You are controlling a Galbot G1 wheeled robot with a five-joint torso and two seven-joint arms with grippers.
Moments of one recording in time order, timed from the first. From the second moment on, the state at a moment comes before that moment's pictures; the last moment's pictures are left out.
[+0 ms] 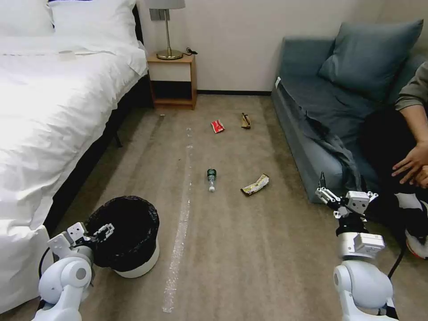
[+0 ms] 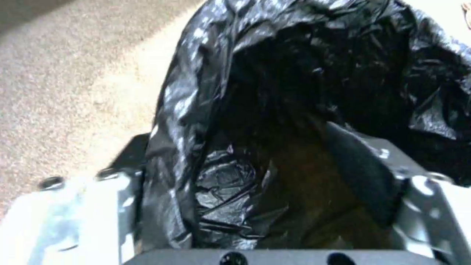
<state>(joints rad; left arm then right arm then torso) 1.37 -1.28 -0.78 -1.88 -0.86 0.57 -0.46 -1.40 1.46 0.76 2.02 0.04 0.09 0.04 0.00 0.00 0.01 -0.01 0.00</state>
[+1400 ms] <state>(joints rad) 1.41 -1.25 -0.78 -2.12 -0.58 0.35 -0.33 -1.41 1.48 0.73 2.06 0.07 0.09 0.00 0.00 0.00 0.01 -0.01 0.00</state>
